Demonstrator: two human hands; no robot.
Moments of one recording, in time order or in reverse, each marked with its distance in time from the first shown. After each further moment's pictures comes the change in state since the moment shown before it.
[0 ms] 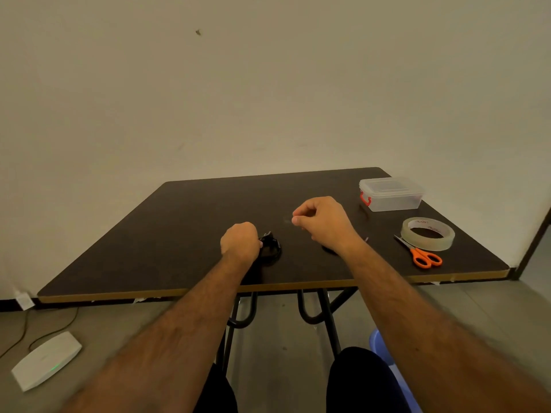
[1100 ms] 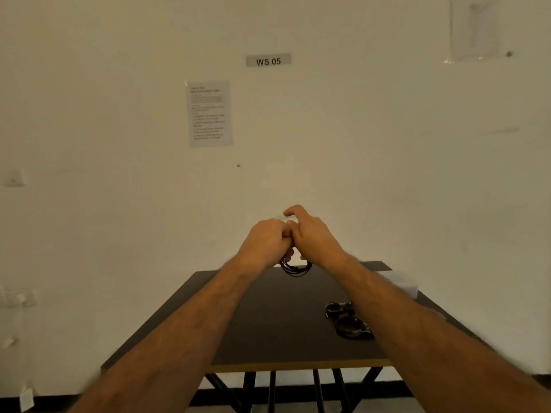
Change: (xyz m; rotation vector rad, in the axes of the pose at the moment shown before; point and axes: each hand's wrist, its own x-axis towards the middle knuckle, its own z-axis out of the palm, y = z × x) left_hand -0.127 0.019 -0.239 -0.411 0.312 0.495; right_hand -0.014 -0.178 -0.062 -0.130 0.186 -0.362
